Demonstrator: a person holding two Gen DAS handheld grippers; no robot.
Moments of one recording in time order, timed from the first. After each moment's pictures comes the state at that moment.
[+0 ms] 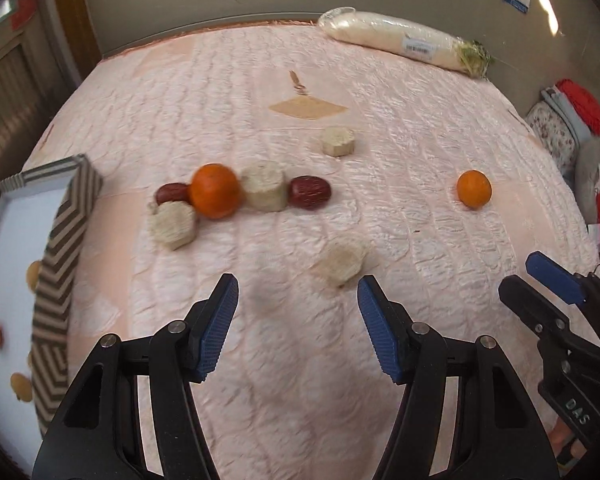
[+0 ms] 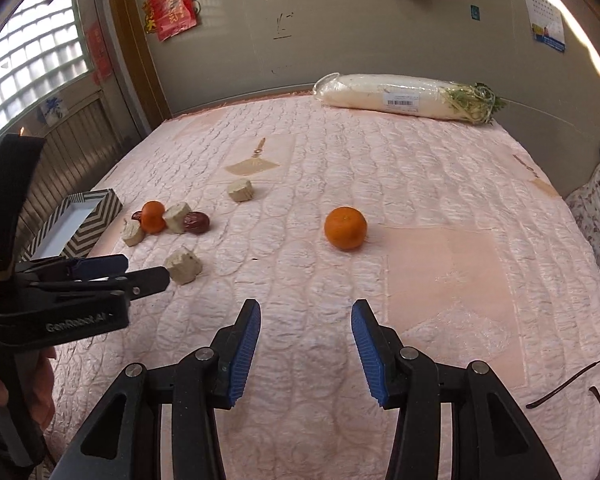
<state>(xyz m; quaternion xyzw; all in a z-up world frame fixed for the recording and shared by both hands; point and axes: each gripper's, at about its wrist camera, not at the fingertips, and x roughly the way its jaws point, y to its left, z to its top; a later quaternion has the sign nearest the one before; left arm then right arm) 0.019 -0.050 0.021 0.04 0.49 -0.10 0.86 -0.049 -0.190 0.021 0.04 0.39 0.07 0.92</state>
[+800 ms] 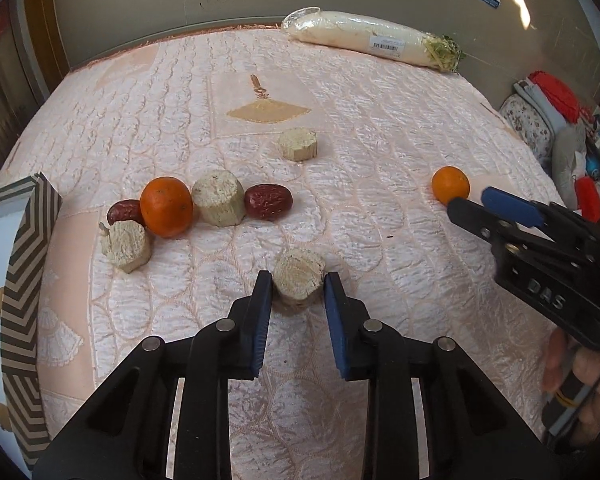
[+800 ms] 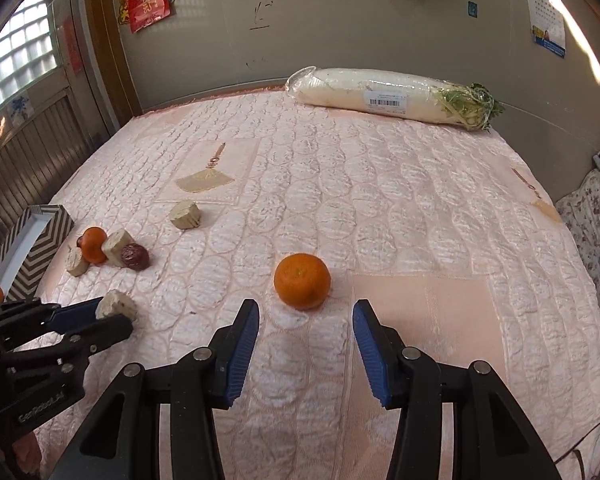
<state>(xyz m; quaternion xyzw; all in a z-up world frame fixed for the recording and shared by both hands) 0.024 -0.057 0.013 0.04 0.48 -0.16 0.86 0.012 -0.204 0.013 0.02 0.41 0.04 0.91</state>
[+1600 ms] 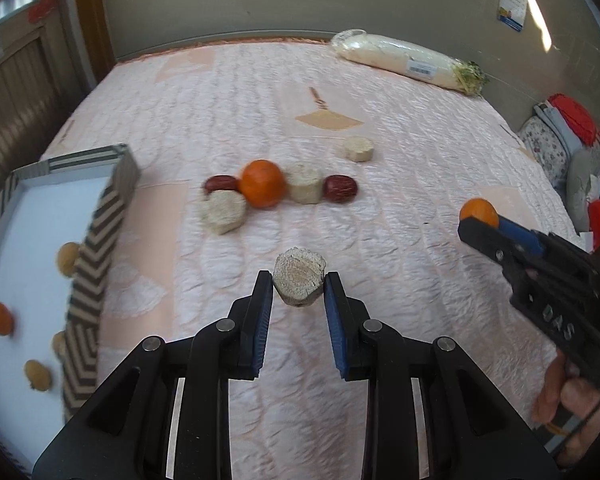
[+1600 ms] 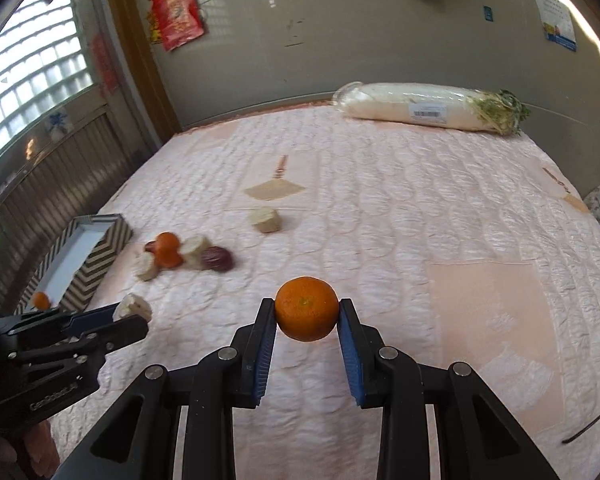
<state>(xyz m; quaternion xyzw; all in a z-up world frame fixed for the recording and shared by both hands) -0.010 -0.005 0.038 0.02 0.47 -0.10 0.88 -0.019 -0.160 0.026 0.06 0.38 0.10 0.92</state>
